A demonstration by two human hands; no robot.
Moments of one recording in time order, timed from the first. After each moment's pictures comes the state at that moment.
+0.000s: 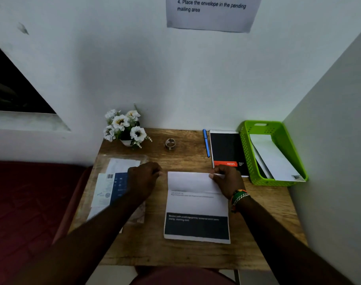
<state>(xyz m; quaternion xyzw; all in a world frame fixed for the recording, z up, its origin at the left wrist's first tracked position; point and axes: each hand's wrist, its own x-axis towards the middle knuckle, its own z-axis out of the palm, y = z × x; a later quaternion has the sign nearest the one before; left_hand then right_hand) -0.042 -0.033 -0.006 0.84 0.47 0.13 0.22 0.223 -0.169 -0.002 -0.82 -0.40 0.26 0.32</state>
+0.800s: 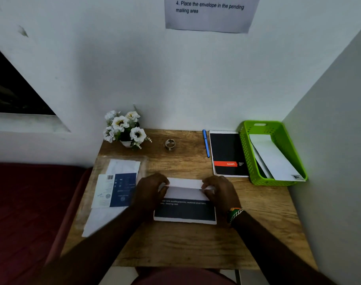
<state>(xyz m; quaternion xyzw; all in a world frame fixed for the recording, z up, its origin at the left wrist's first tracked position) -0.043 -0.067 -0.018 0.87 0.40 0.16 0.24 0.198 -0.196 -0.025 -0.76 -0.57 0.15 0.27</state>
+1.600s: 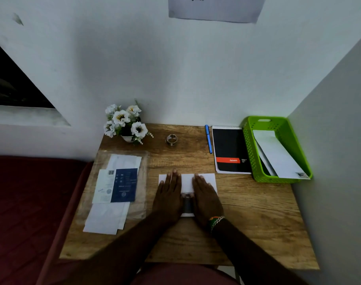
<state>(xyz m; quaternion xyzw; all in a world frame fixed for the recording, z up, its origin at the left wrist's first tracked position) -0.002 -0.113 -0.063 0.88 0.42 -0.08 0.20 0.141 -0.193 -0.068 -0.77 -0.60 0.19 0.09</state>
